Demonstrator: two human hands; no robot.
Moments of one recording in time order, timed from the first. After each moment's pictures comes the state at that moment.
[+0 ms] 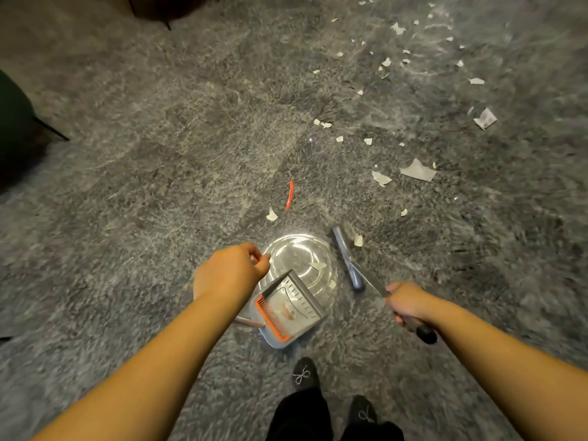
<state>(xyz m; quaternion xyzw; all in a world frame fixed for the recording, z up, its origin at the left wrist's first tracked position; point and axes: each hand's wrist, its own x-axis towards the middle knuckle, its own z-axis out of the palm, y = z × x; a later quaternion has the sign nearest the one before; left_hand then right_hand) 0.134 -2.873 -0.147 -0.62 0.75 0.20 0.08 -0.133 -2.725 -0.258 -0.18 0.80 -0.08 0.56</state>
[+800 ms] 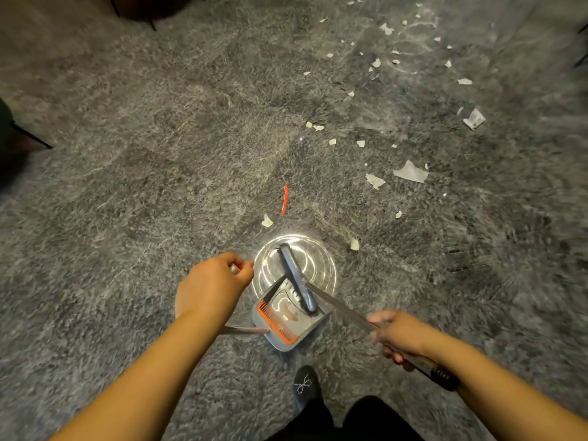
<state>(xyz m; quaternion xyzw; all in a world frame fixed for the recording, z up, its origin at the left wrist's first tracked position) 0.154 -2.902 -0.142 -0.65 0.72 0.24 0.03 -0.093 -2.718 -0.207 -0.16 0.73 -0.13 0.65</state>
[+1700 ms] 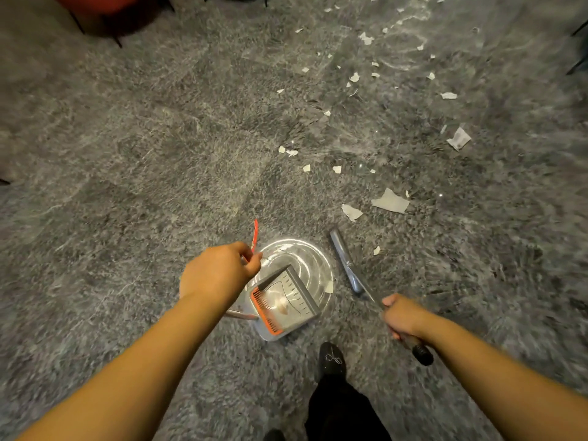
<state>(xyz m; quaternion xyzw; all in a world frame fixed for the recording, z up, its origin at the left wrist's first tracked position) -0.108 -3.044 -0.150 -0.57 0.80 0.17 0.10 -0.359 -2.851 -0.260 -0.16 0.80 -0.08 0.57</state>
